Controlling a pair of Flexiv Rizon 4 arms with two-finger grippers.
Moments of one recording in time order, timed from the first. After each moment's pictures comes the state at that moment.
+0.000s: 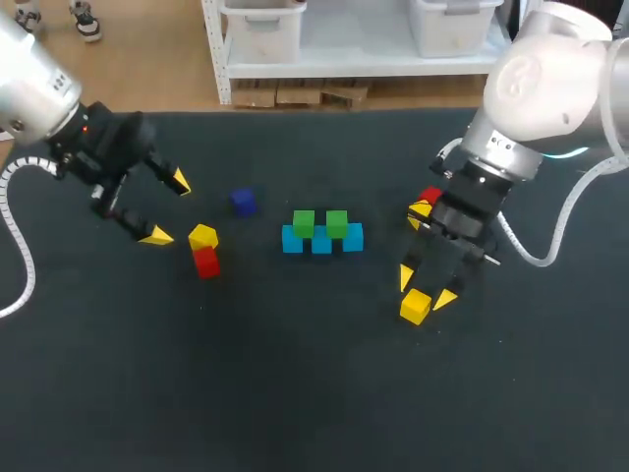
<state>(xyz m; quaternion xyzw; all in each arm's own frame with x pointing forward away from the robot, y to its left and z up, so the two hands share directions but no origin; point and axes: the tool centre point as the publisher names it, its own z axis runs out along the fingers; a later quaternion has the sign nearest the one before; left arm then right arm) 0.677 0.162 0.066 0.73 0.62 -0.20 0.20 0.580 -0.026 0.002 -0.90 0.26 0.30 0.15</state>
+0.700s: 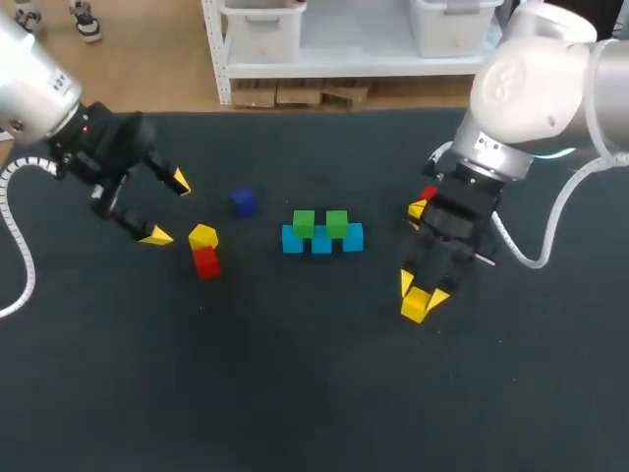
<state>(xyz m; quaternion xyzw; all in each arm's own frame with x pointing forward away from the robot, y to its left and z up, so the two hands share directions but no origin) 0.677 0.162 0.066 0.73 0.62 -0.20 0.20 0.581 -0.023 0.000 -0.90 0.29 0.30 0.13</state>
